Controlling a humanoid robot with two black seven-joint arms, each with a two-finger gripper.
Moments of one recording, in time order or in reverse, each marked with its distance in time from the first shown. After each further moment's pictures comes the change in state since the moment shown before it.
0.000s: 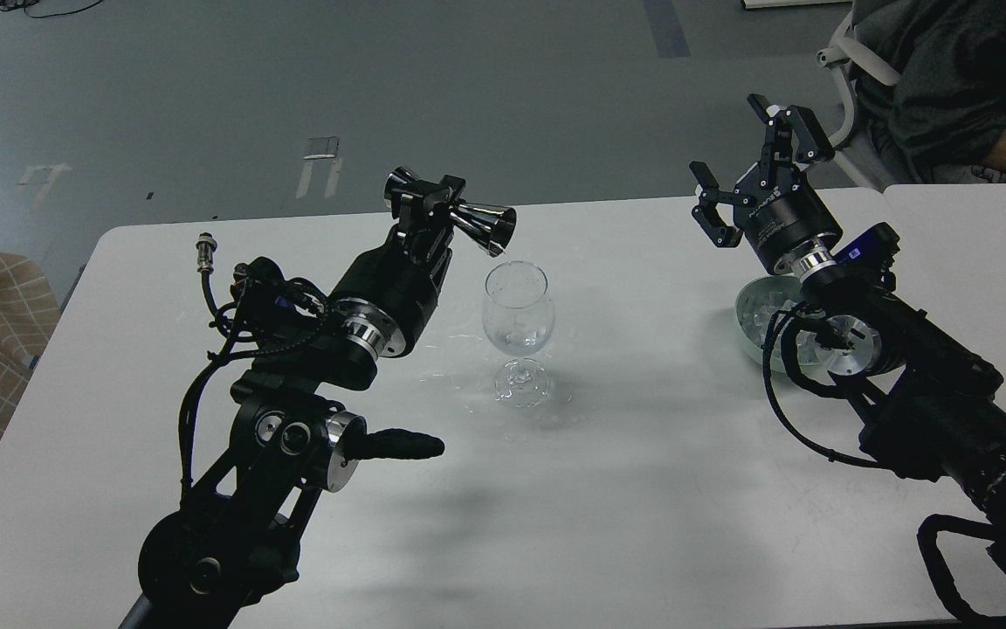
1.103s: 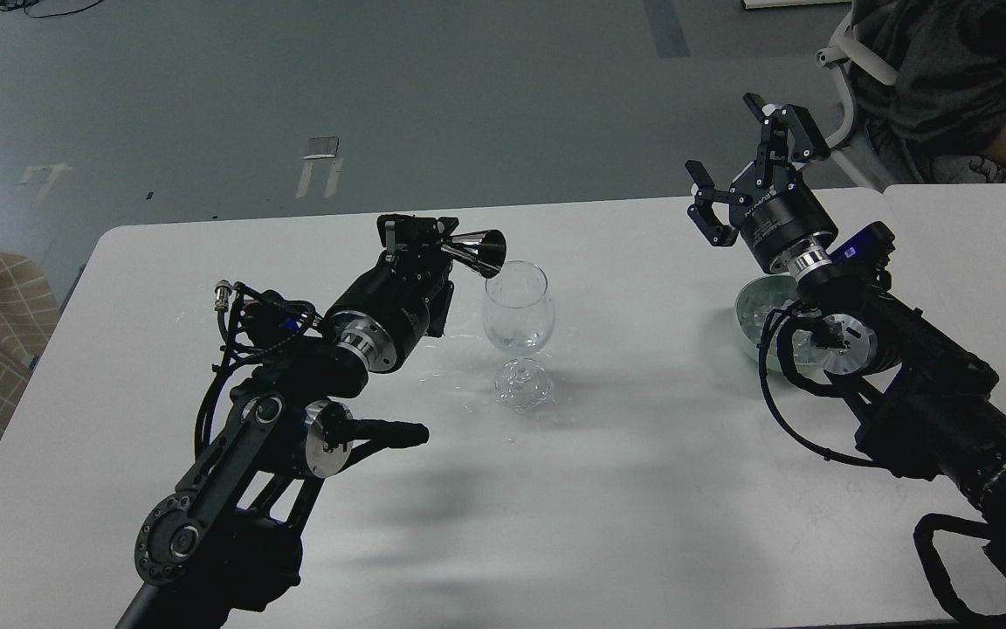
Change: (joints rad) left arm 0.002 0.000 -0.075 0.109 -0.340 -0.002 0.005; right arm 0.004 0.007 0.000 0.000 0.000 0.000 0.000
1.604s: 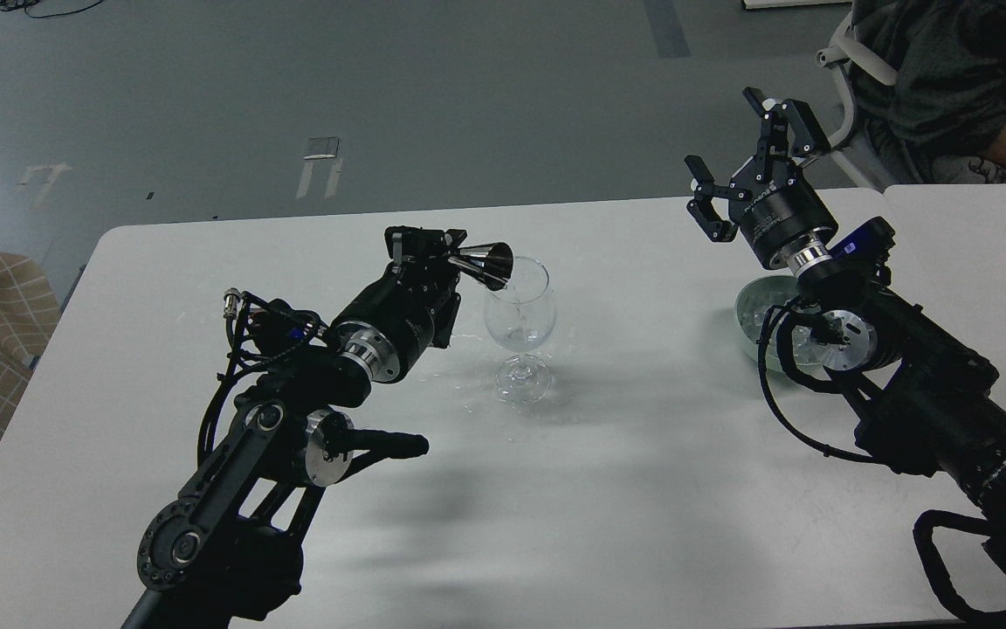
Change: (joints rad) left arm 0.021 0.000 0.004 0.027 -0.002 -0.031 -0.011; right arm 0.003 0.000 0.000 0.000 0.000 0.000 0.000
